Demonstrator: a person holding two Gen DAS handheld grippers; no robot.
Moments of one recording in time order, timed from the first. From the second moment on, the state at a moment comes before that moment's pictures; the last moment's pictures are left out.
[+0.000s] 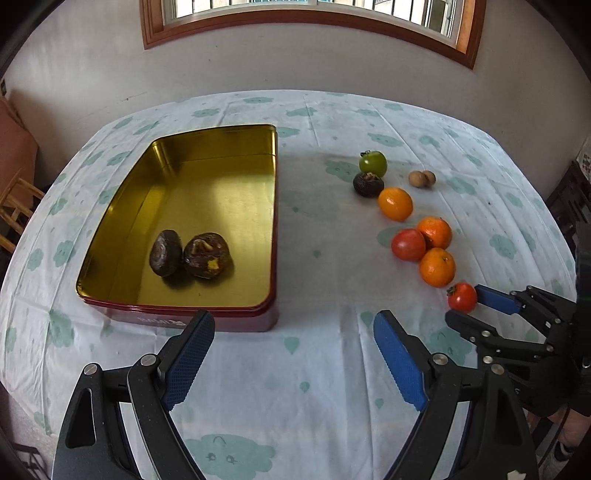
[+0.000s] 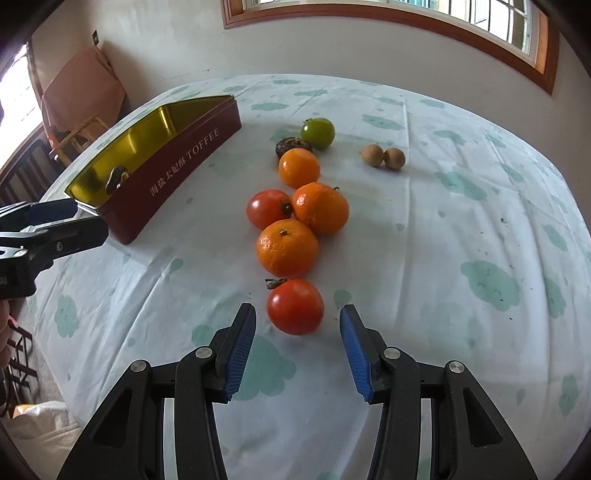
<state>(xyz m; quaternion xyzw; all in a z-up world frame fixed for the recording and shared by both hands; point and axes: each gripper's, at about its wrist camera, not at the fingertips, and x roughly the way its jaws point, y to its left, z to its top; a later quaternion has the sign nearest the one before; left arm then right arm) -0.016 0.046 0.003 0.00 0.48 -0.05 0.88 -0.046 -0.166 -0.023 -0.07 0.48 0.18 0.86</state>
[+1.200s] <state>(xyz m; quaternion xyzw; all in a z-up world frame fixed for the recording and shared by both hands) 0.016 -0.063 -0.021 0.03 0.50 -0.15 0.85 0.011 -0.284 -0.030 -0.02 0.43 0.04 0.90</state>
